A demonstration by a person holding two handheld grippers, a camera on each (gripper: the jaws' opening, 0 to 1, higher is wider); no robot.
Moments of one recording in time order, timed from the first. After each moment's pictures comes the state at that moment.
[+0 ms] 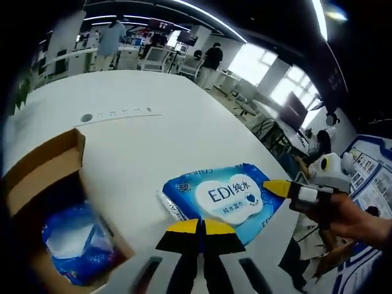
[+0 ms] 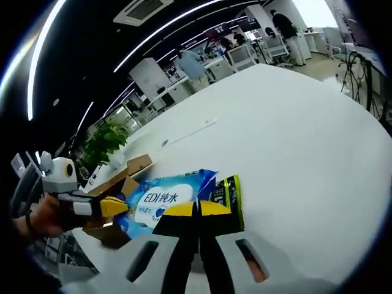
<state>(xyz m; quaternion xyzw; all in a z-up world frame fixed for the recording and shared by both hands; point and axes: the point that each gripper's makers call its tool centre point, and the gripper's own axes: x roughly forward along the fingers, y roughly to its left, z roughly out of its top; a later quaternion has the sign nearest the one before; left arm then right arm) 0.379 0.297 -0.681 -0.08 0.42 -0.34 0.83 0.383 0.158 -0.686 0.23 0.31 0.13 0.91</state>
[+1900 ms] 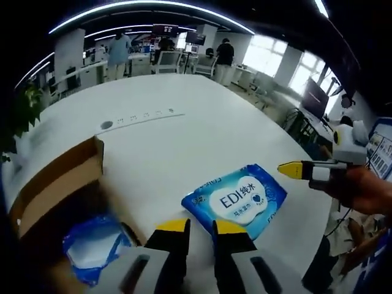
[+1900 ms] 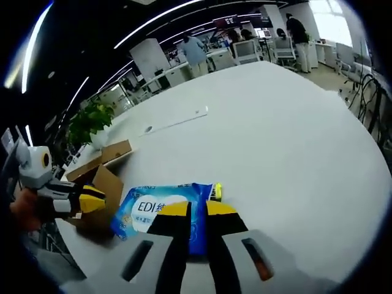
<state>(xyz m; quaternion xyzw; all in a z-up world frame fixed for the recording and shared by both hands) 0.407 0.328 -0.700 0.00 0.41 -0.28 0.87 0.399 0.151 -0.699 0.16 0.34 0.12 0.92</state>
